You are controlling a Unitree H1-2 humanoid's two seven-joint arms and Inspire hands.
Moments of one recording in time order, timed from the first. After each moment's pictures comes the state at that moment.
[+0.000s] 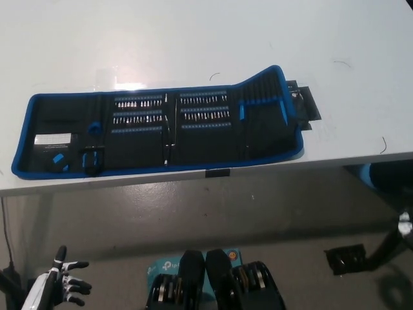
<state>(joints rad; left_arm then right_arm) 0.09 0.25 0.10 -0.01 -0.02 0.31 -0.08 -0.09 -0.25 -0.14 0.05 -0.06 0.05 -0.02</state>
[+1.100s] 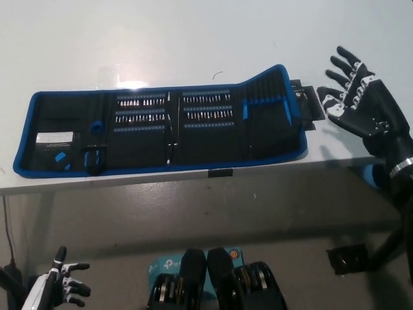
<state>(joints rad) 0.09 0.24 0.10 -0.01 -0.02 0.31 -0.09 -0.51 -0.22 -0.03 -0.08 0.28 0.44 0.09</state>
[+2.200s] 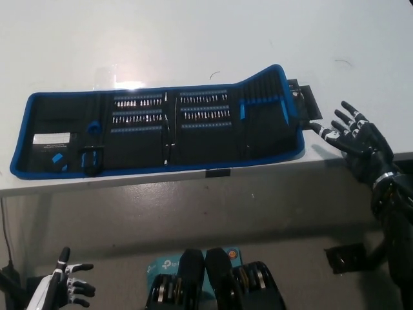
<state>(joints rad) 0.09 0.22 0.10 -0.01 -0.02 0.32 -0.09 -0.55 -0.14 -0.12 0.29 0.40 0.47 -0.09</state>
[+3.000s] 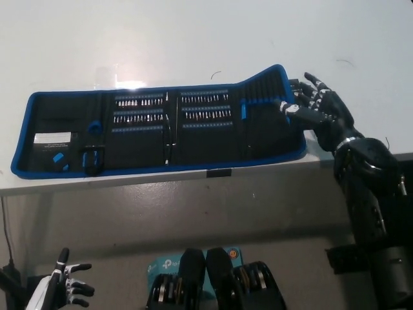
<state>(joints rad) 0.09 0.23 0.10 -0.01 -0.01 0.32 -0.09 -0.71 -0.07 -0.06 0.39 0.27 0.47 -0.09</state>
